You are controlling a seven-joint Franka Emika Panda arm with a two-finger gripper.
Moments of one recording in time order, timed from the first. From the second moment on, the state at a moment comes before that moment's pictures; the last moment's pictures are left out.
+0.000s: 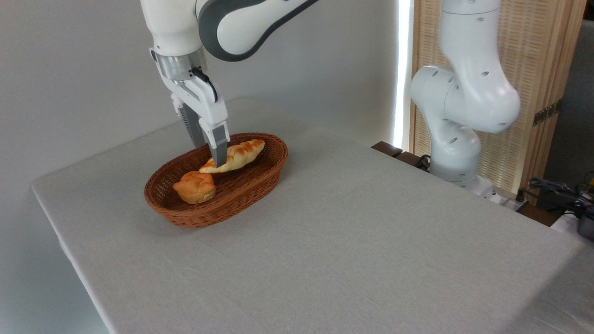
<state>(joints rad) -0.09 0.02 -0.38 -1.89 -0.17 1.92 0.41</state>
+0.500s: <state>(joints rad) -0.09 0.02 -0.42 -1.96 -0.18 1.92 0.41</state>
